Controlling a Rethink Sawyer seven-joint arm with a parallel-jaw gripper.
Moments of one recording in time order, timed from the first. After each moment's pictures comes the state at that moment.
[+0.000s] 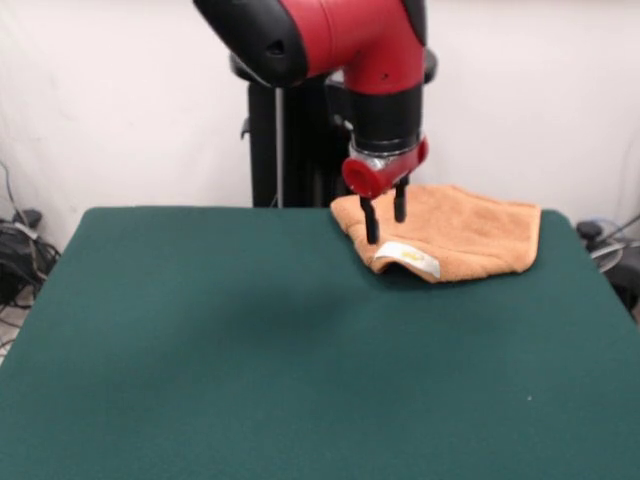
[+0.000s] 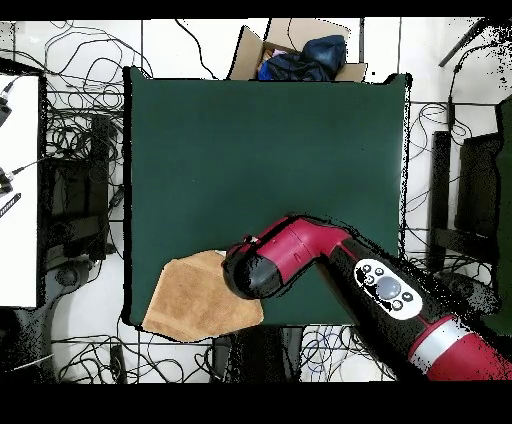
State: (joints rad) arm -0.79 -0.67 0.86 2.08 -0.92 0.64 1.53
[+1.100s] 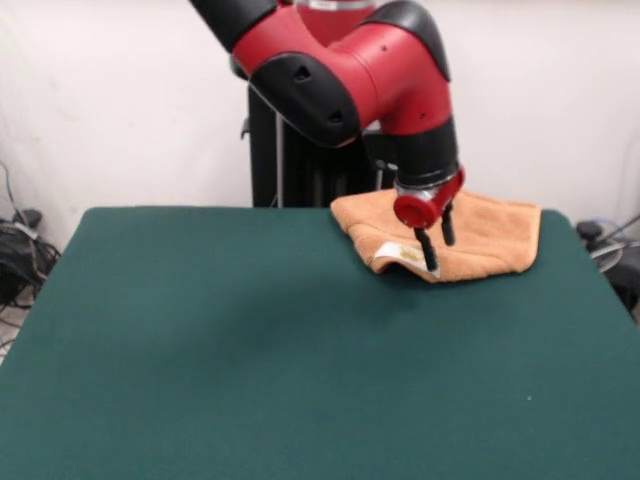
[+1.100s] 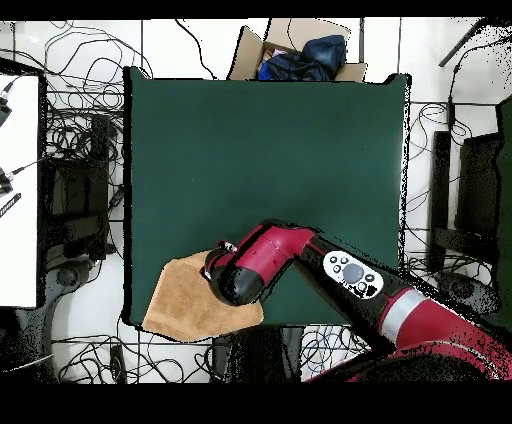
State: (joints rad) arm -0.73 -0.50 0.84 2.07 -1.06 0.47 1.53
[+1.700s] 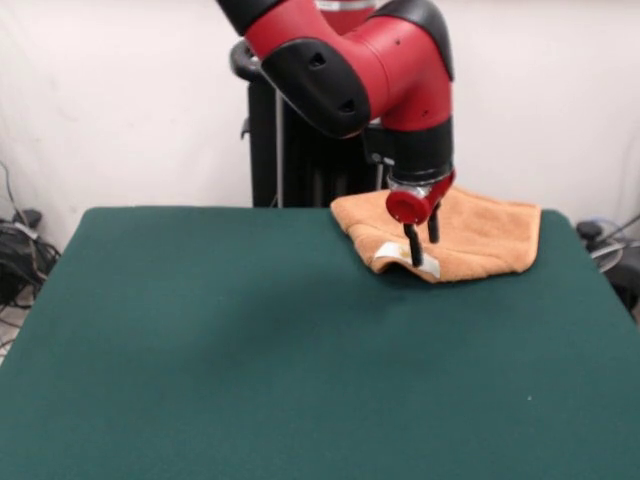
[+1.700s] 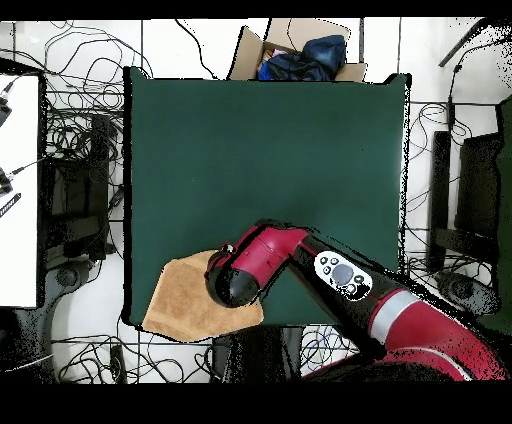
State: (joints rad) arm -0.68 -0.55 0.79 2.07 -1.07 0.50 1.53
